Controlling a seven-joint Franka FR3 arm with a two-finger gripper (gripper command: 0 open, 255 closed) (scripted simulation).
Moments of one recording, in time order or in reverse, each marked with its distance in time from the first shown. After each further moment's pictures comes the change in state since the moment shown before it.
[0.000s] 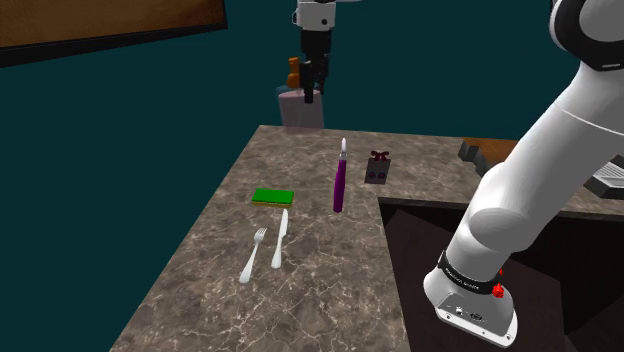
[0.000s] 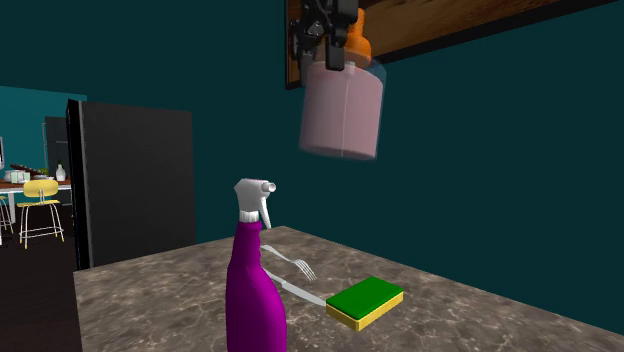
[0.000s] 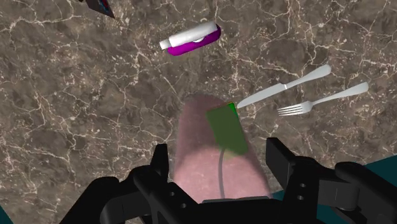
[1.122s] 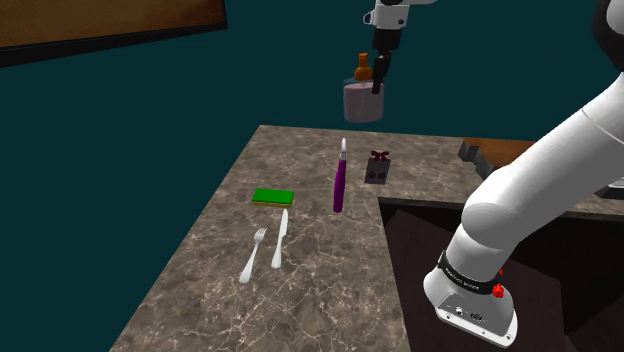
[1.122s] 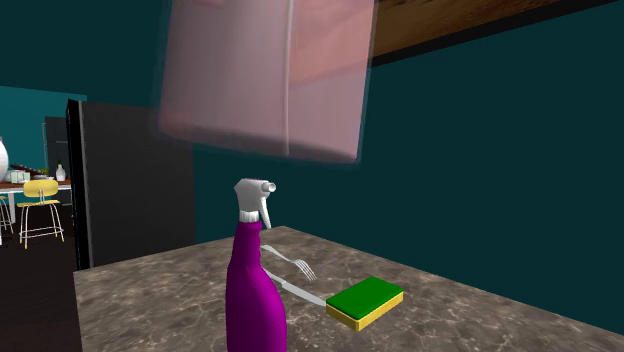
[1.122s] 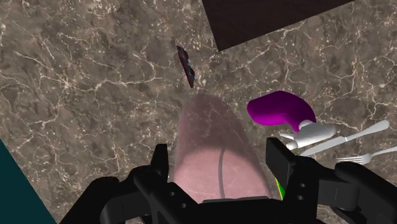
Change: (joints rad) arm -0.151 -0.172 -0.261 -0.153 -0.079 0.002 -0.391
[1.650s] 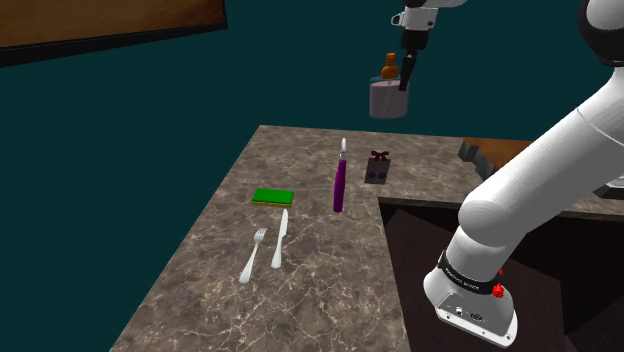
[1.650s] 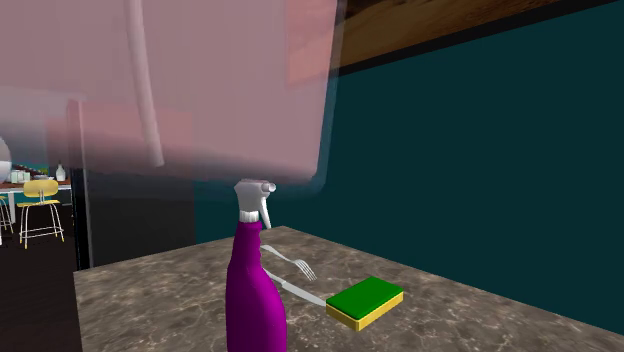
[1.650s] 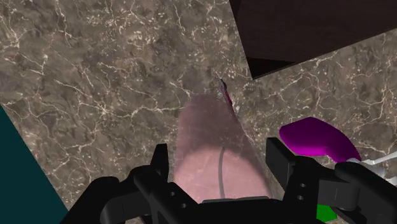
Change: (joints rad) arm -0.067 0.025 -0.145 0.032 -0.037 0.011 -0.203
